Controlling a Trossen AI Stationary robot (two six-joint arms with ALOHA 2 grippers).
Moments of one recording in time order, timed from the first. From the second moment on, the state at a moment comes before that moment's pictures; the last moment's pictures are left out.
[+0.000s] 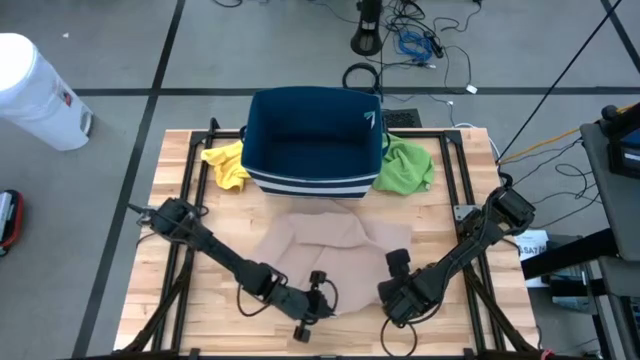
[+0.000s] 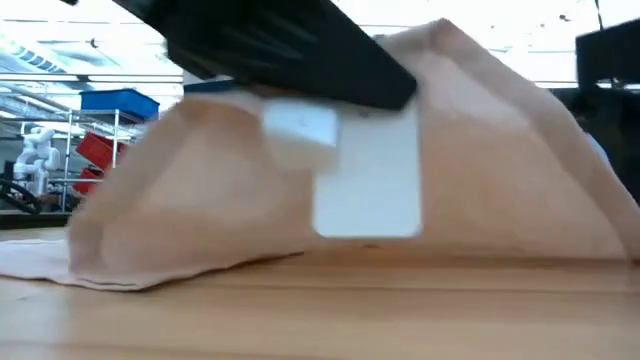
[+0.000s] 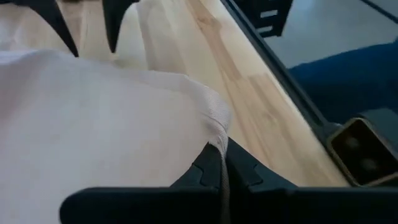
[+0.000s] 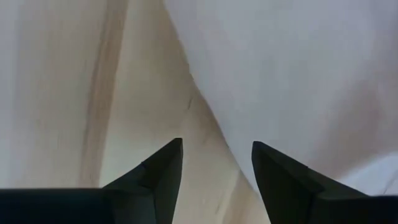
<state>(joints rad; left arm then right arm) -0.55 1.97 1.15 0.25 -0.21 -0.13 0.70 1.79 1.09 -0.88 0.21 0.49</state>
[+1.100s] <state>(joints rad) -0.72 1.96 1.15 0.08 -0.34 -0.43 0.71 1.79 1.06 -0.76 0.24 0.30</state>
